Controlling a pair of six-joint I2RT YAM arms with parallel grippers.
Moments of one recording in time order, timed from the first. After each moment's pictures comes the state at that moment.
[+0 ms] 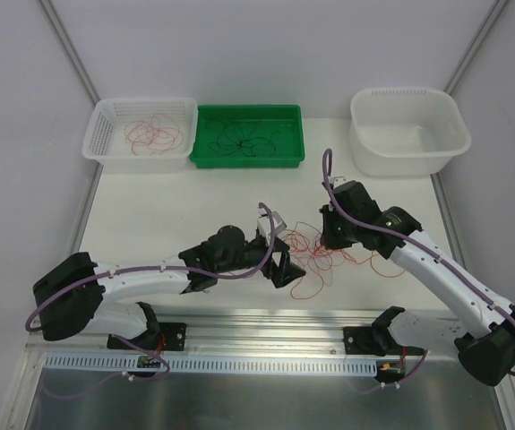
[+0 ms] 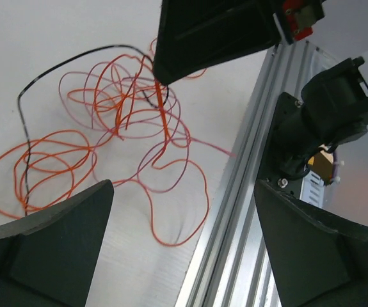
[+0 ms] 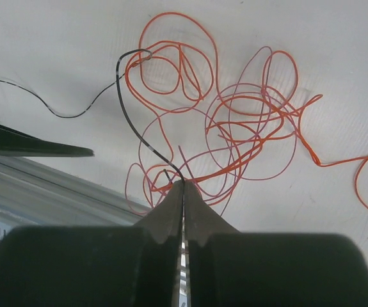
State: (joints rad) left arm -1.04 1.28 0.60 0.46 0.19 -0.32; right arm 0.68 1.10 1.05 -0.89 0.07 0.42
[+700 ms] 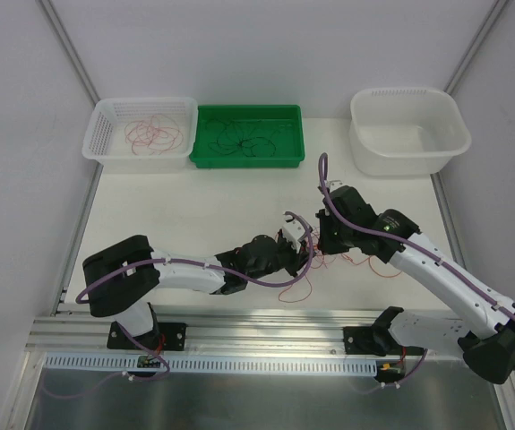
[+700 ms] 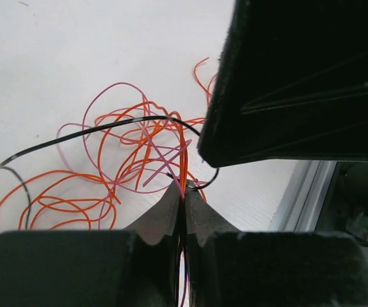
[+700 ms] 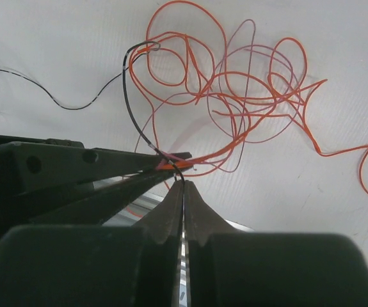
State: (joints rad) left arm -1.17 1.61 0.73 0.67 -0.10 -0.27; right arm 0.77 1.10 1.07 -0.93 0.12 0.49
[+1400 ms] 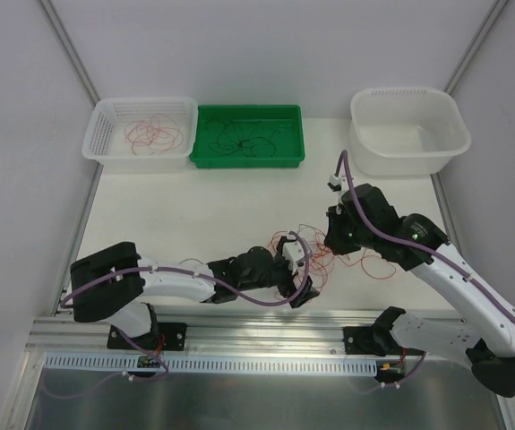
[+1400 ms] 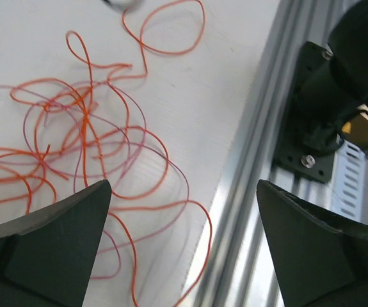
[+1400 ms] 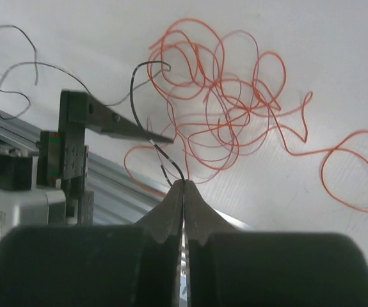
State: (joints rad) left arm -1.22 1.55 0.68 0.58 0.03 -0.20; right arm 0.77 1.00 1.15 -1.03 0.10 0.41
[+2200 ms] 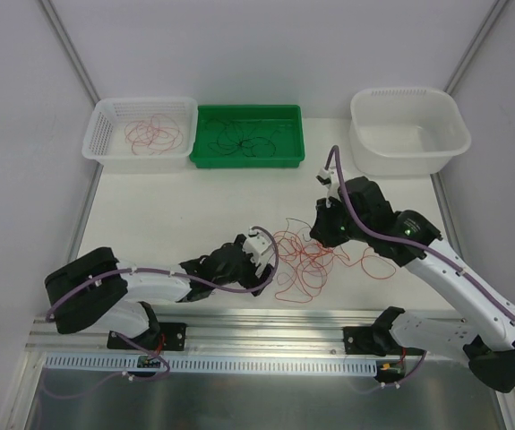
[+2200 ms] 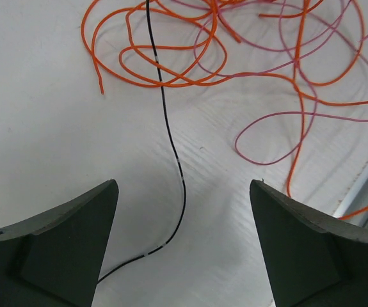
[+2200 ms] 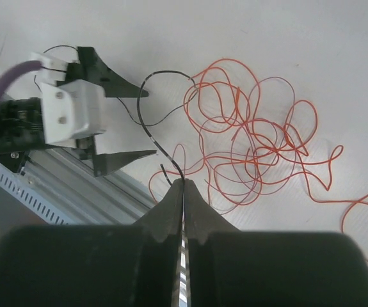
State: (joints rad) left arm -1.04 1.34 0.40 0.40 -0.08 -0.16; right arm 0.77 1.04 1.16 -0.87 0.00 0.34
